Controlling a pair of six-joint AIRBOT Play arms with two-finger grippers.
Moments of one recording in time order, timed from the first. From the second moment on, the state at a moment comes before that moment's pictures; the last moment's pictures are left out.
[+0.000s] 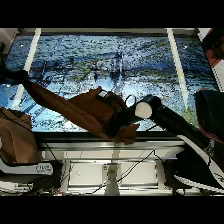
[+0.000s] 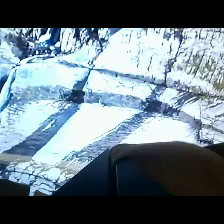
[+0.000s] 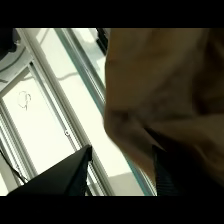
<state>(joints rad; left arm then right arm) 0.36 -1.52 1.56 1.44 -1.26 -1.32 0.97 -1.21 1.11 -1.08 1.09 1.30</state>
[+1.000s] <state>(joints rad) 0.36 -1.54 1.56 1.47 -1.31 -1.33 0.18 -1.50 1.09 -0.76 1.03 1.19</state>
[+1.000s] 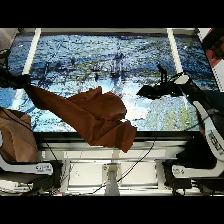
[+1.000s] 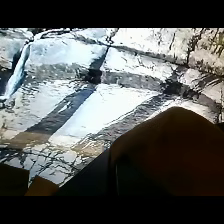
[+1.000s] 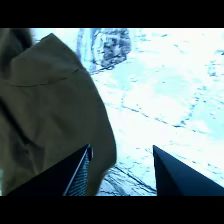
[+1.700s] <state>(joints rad) 0.36 -1.56 1.56 1.47 -1.30 -1.33 0.26 -1.89 1.43 -0.71 1.18 1.19</state>
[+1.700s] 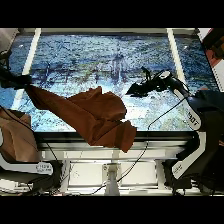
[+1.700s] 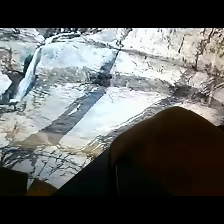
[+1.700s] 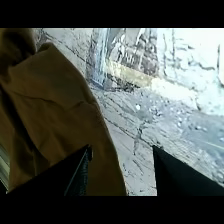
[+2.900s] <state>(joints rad) 0.36 -1.58 1.56 1.45 -1.30 -1.33 0.37 -1.97 1.47 -0.81 1.28 1.17</state>
